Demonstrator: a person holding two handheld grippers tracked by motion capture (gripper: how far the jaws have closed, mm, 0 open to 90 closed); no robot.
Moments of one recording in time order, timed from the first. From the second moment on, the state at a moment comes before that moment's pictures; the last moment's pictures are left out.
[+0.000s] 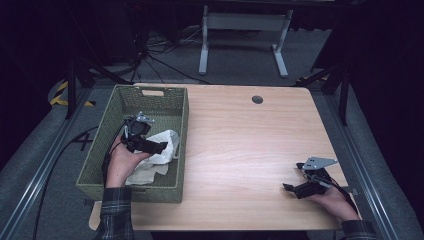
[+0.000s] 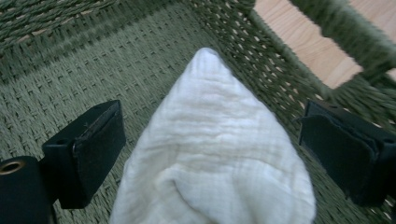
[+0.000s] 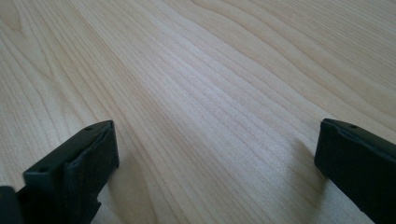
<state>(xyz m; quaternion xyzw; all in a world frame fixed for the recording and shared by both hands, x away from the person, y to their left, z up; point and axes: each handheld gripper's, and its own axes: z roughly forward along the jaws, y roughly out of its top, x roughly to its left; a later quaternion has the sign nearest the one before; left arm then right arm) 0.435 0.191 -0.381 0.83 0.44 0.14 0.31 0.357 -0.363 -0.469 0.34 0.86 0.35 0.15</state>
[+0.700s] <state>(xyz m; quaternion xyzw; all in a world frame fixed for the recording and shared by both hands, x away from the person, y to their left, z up) 0.454 0.194 -0.413 0.83 0.48 0.12 0.26 0.357 -0.363 -0.469 0.34 0.86 0.35 0.15</state>
